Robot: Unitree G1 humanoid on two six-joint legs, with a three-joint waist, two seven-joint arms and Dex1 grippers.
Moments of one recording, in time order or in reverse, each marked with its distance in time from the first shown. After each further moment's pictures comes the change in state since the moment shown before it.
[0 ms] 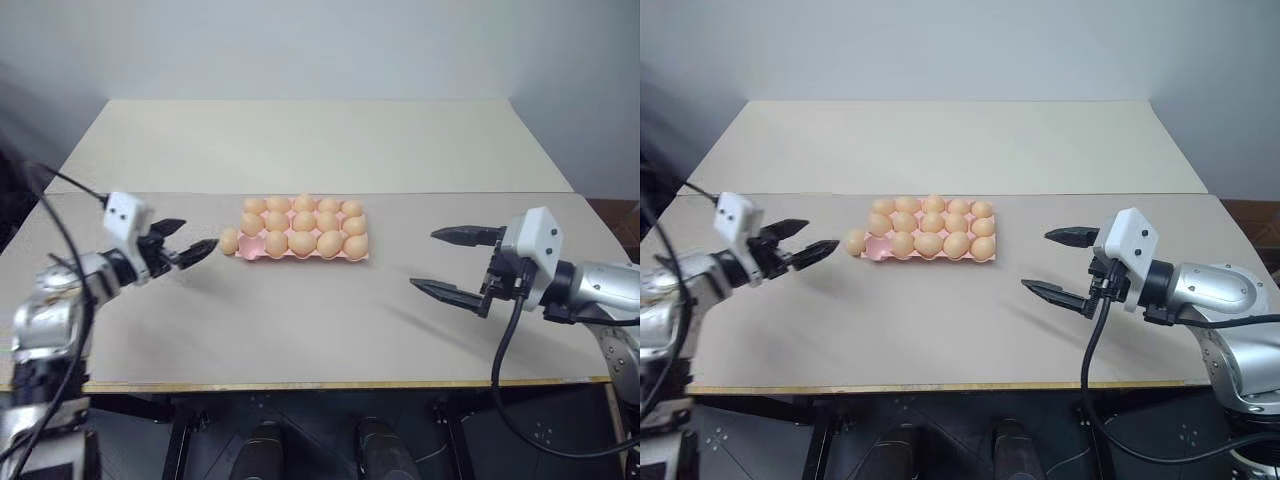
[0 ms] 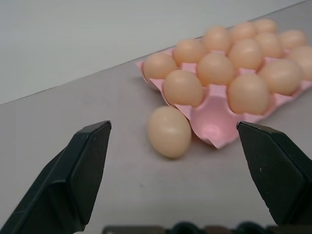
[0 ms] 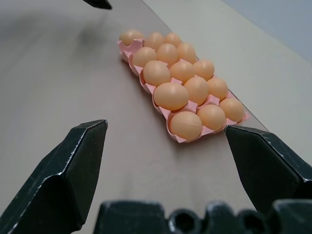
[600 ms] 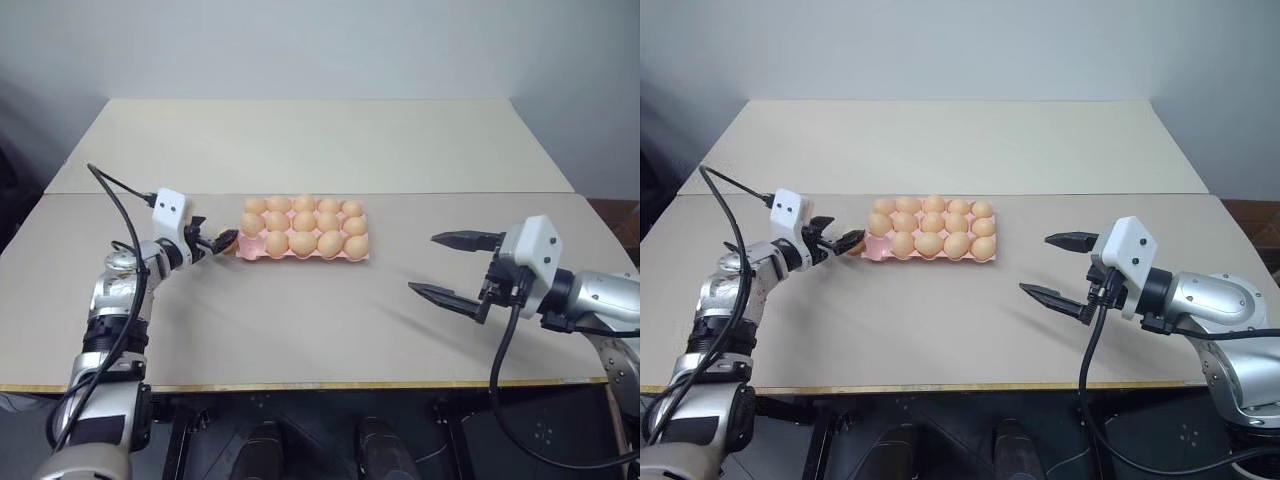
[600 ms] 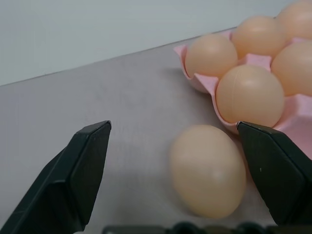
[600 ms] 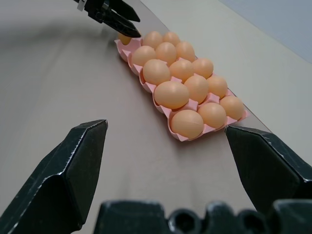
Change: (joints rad) left arm -0.213 -0.140 -0.094 0.402 0.167 -0.160 0.109; right arm 0.045 0.002 -0.011 -0.047 0.001 0.000 -0.035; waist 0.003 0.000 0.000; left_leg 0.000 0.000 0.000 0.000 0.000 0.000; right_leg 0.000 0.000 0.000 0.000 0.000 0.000
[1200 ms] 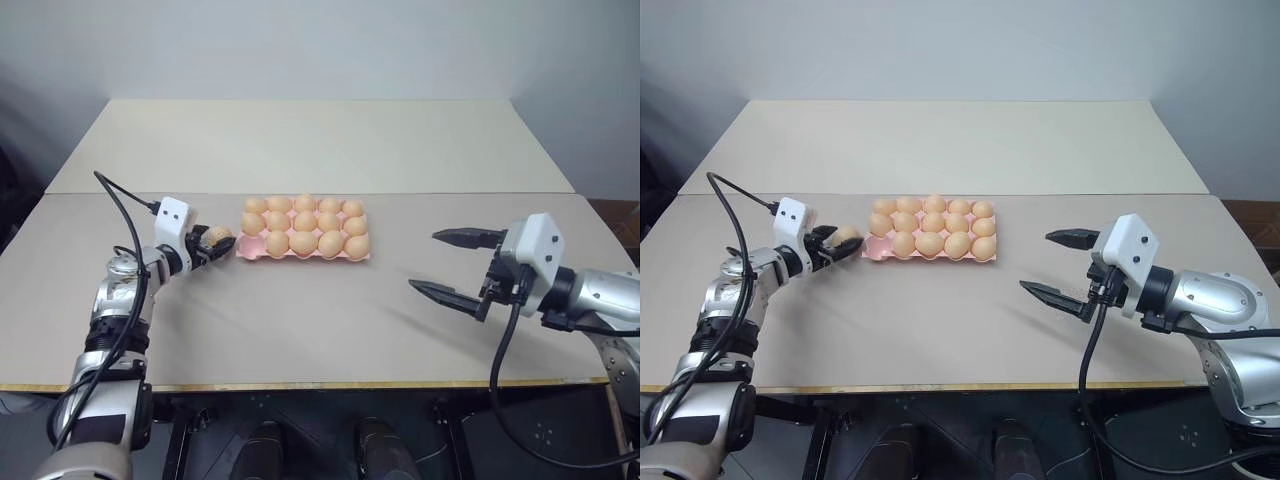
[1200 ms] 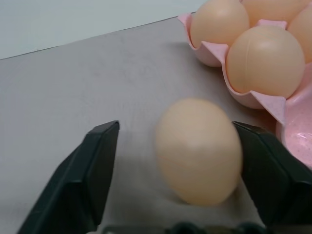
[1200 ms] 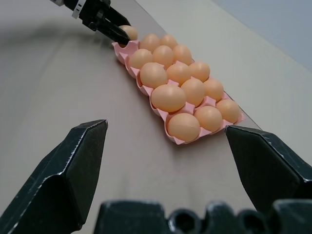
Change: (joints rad) left arm 0.000 0.008 -0.003 0.046 0.024 -0.026 -0.040; right arm -0.012 0.000 -0.004 -0.006 0.000 0.000 -0.010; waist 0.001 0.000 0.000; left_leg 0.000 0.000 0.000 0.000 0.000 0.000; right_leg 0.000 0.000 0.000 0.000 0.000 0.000
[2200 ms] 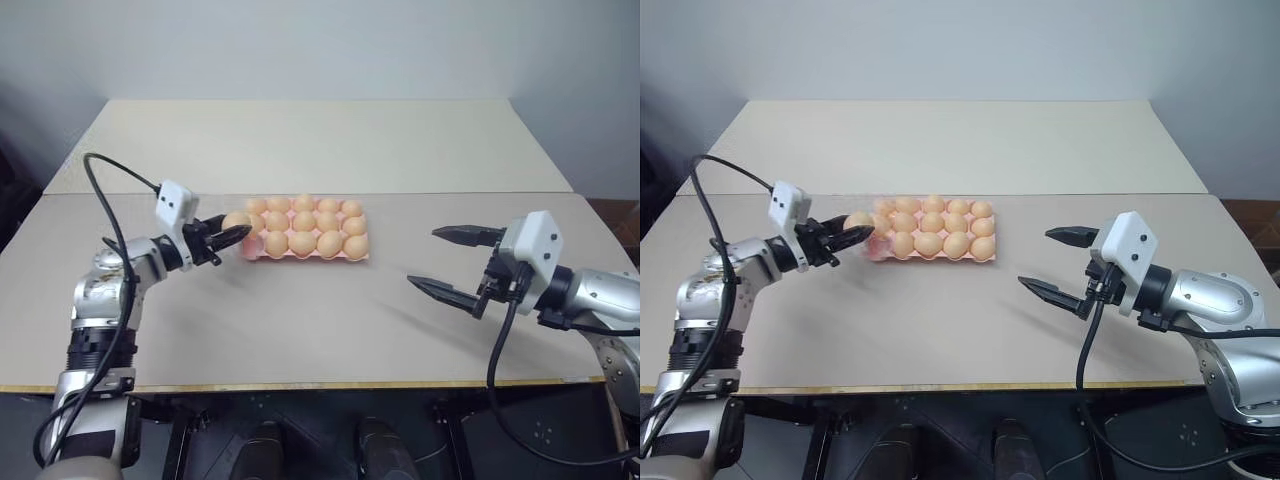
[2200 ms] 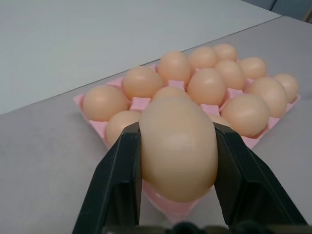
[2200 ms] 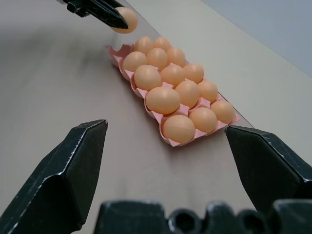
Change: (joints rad) left arm 0.090 0.025 0.017 -0.370 -0.182 0.187 -0.182; right arm 0.003 0.014 0.005 -0.001 -0.001 0.000 -0.028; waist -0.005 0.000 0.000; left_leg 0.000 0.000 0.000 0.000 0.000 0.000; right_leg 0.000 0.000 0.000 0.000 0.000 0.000
